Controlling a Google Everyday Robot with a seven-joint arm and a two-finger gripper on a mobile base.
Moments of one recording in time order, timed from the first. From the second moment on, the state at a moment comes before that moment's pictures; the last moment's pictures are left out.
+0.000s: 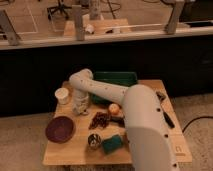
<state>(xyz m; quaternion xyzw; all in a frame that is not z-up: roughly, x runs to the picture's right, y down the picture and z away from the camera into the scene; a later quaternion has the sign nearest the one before) -0.167 0.131 0.895 -0.36 -0.20 -0.21 0.89</state>
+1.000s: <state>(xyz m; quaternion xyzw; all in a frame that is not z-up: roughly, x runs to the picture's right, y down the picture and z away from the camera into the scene) -0.127 0.181 0.873 -0.38 -0.20 -0.24 0.87</state>
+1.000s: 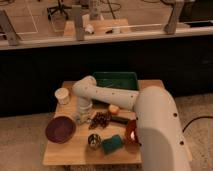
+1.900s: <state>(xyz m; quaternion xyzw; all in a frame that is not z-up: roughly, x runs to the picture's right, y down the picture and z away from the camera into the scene) -0.103 0.136 0.920 -0.38 -0.17 -0.19 0.89</state>
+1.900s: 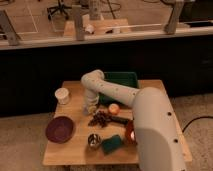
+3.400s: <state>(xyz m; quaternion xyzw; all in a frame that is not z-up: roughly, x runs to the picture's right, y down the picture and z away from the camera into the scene) -0.125 0.182 0.876 -0.38 -0.21 -0.24 0.87</state>
